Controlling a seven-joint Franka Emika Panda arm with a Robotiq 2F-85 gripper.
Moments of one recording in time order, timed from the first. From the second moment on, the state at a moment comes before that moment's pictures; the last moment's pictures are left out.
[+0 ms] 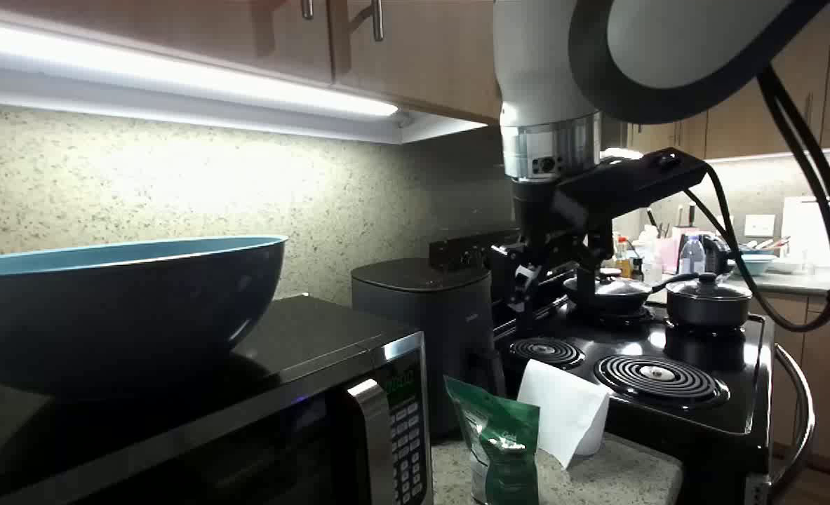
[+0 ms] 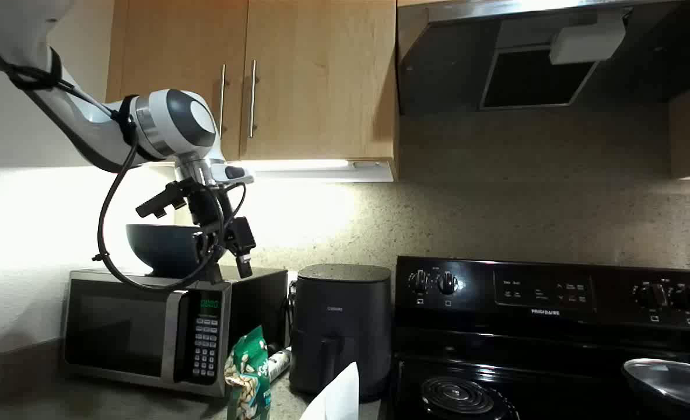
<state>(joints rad) -0.05 -0.47 0.41 -2.43 -0.15 2.05 0.63</state>
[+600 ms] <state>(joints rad) -0.04 -0.47 0.40 -2.43 -0.15 2.05 0.63</state>
